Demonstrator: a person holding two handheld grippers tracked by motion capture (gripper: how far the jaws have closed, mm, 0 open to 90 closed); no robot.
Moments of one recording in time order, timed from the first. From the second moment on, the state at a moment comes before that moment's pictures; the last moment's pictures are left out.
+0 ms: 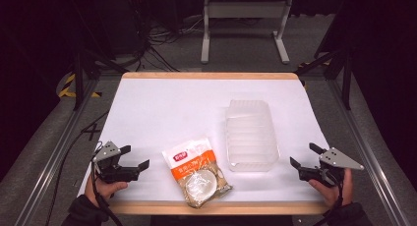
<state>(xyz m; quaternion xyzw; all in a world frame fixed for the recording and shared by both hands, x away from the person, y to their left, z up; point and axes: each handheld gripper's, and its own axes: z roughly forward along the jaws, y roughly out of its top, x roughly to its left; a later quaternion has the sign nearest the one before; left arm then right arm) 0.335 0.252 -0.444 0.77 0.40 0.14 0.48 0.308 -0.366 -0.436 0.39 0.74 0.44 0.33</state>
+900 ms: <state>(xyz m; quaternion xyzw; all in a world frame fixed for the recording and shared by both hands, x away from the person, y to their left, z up) 0.348 0.167 -0.461 0.81 0.35 -0.06 0.47 0.307 -0.361 -0.435 0.38 0.75 0.44 0.32</state>
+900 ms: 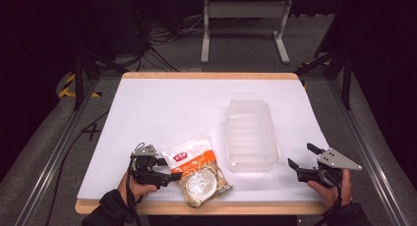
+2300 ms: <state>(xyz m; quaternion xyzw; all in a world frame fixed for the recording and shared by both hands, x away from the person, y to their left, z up) 0.334 0.098 -0.417 0.80 0.21 0.00 0.56 0.304 -0.359 -0.433 0.36 0.75 0.45 0.32</state>
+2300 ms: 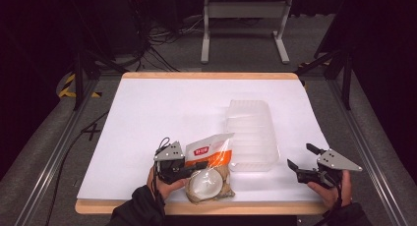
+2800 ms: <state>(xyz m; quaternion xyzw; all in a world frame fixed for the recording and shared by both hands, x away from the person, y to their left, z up) 0.327 0.094 -0.388 0.79 0.17 0.04 0.59 0.302 -0.361 -0.430 0.37 0.74 0.47 0.31</state>
